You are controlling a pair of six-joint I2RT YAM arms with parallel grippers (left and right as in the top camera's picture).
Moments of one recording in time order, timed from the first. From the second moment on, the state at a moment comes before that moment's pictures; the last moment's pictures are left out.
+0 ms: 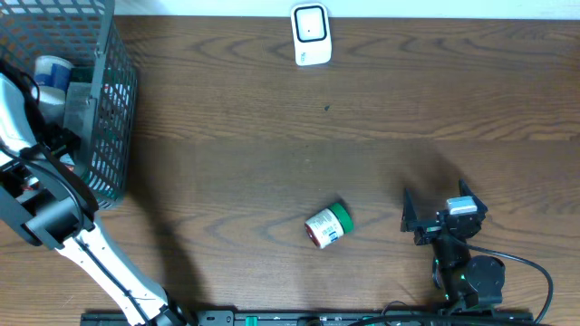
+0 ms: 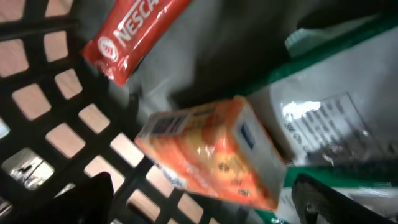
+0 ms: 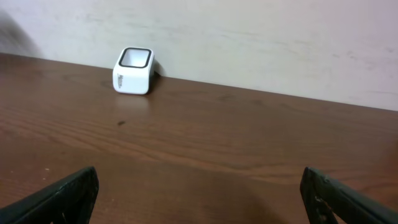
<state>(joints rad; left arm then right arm) 0.60 2.32 2.11 -1.56 -0.26 -0.28 0.08 0.02 0.01 -0.07 -0.05 -0.06</state>
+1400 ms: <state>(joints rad) 0.53 1.59 2.05 -1.40 0.18 -0.27 0.08 0.02 0.01 -0.07 -0.05 -0.06</state>
